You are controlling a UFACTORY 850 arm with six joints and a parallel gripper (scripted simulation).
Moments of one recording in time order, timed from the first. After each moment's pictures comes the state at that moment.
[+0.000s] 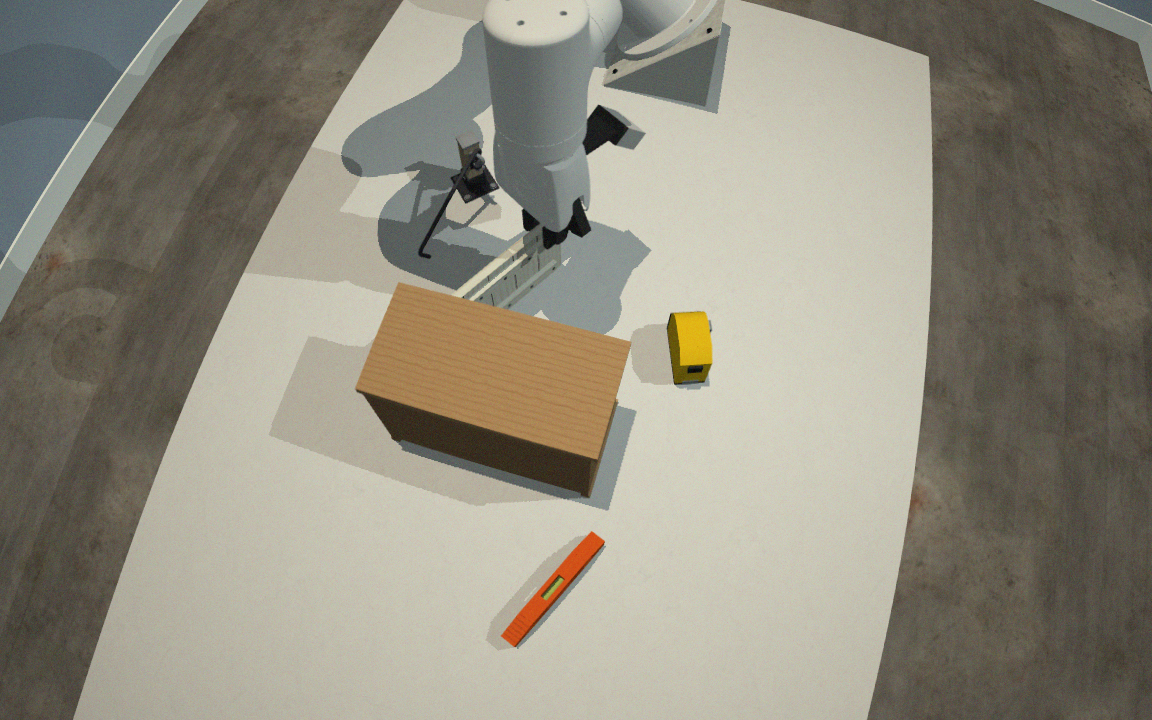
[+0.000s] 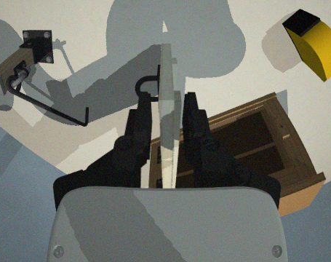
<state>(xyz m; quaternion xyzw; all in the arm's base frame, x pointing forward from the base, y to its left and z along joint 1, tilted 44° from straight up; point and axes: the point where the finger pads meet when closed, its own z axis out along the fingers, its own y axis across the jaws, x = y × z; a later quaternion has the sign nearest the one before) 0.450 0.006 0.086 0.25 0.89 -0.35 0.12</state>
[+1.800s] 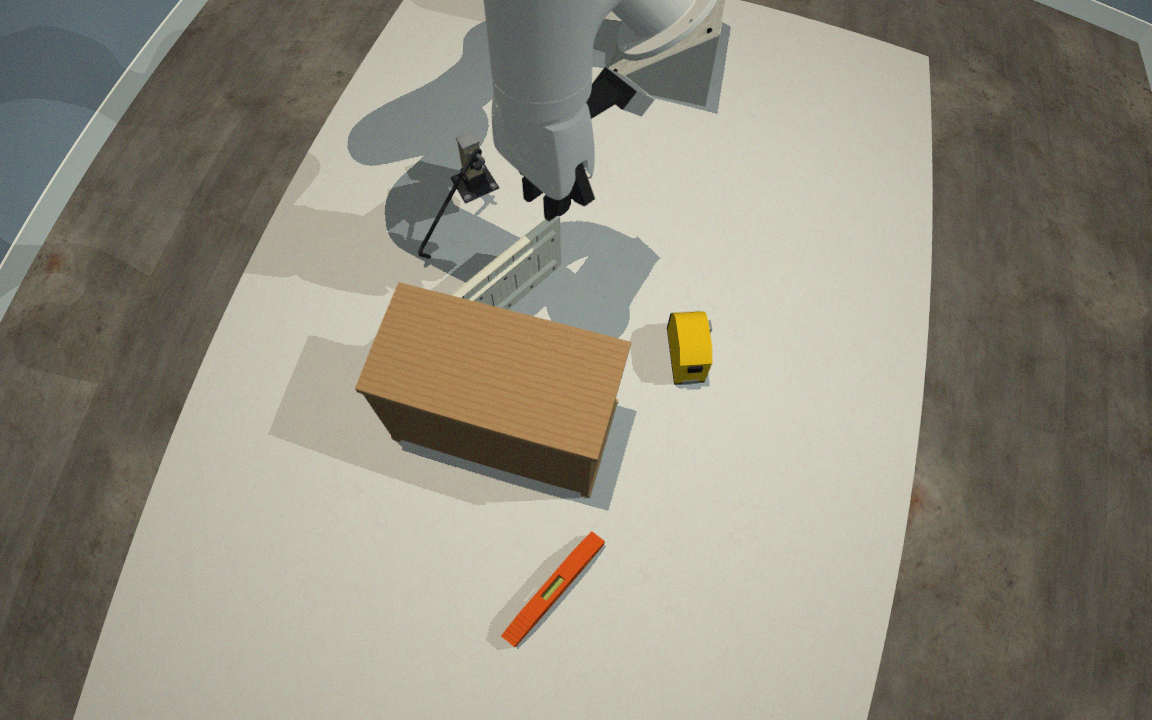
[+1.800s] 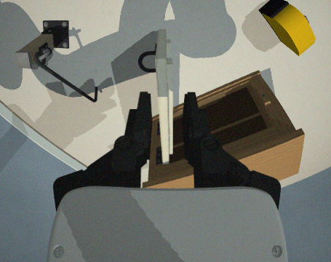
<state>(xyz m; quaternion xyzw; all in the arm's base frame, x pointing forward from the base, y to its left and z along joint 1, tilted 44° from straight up) 0.450 0.052 0.127 0.25 0.89 -0.35 0.12</state>
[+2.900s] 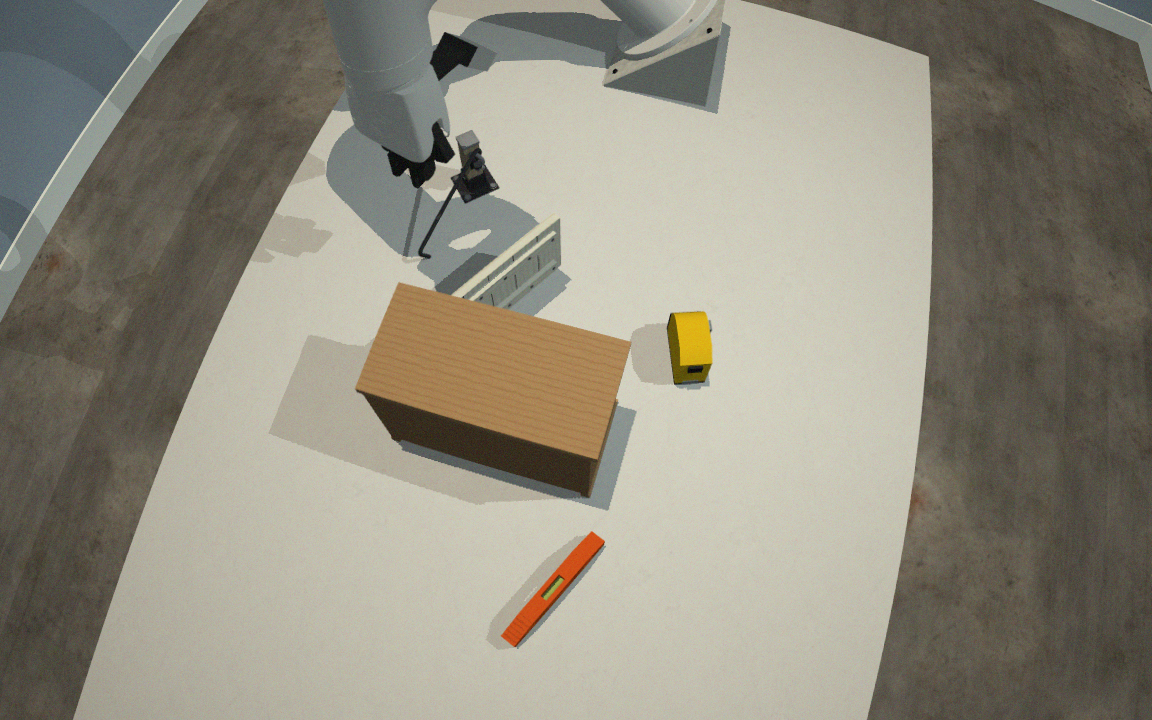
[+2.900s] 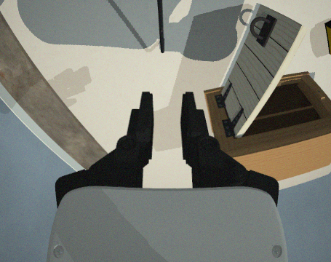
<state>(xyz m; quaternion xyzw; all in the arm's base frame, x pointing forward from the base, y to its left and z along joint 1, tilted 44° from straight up) 0.451 -0.049 0.237 0.15 0.91 -0.37 0.08</state>
